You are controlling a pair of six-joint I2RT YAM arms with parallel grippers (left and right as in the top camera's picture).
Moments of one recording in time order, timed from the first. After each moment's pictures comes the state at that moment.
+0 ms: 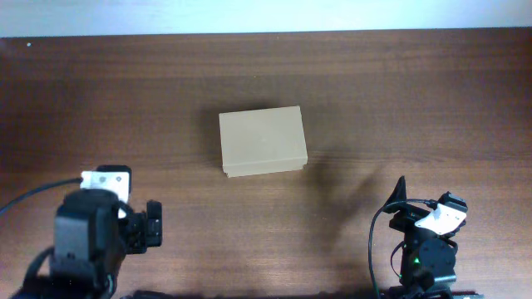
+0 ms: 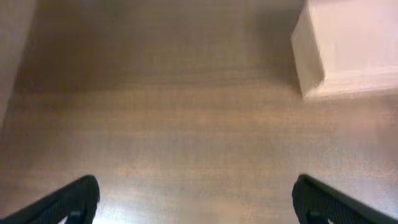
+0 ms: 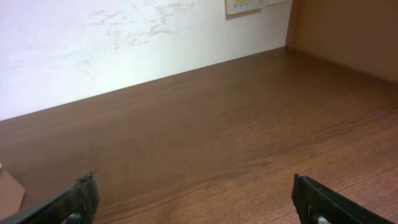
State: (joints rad) left arm -0.18 0.74 1.24 -1.31 -0.28 -0.07; right arm 0.09 0.01 0.09 -0.24 0.41 0.21
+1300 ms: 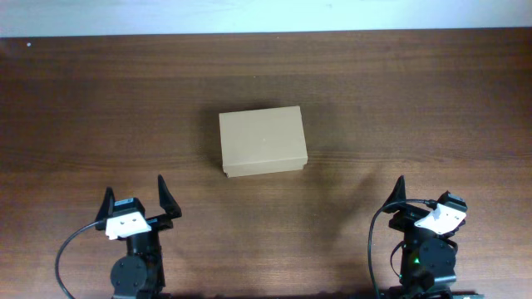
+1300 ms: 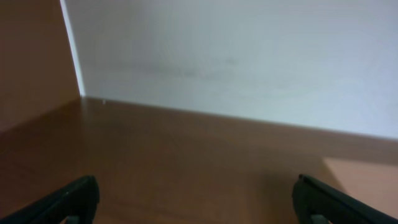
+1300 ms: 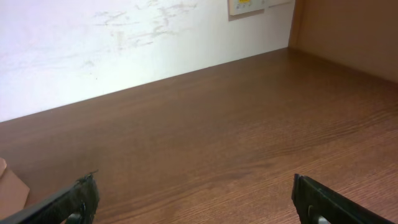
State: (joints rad) left arm -0.11 0.02 0.02 0.01 -0.33 -0.06; right arm 0.09 0.01 0.08 -0.24 0.40 0.21
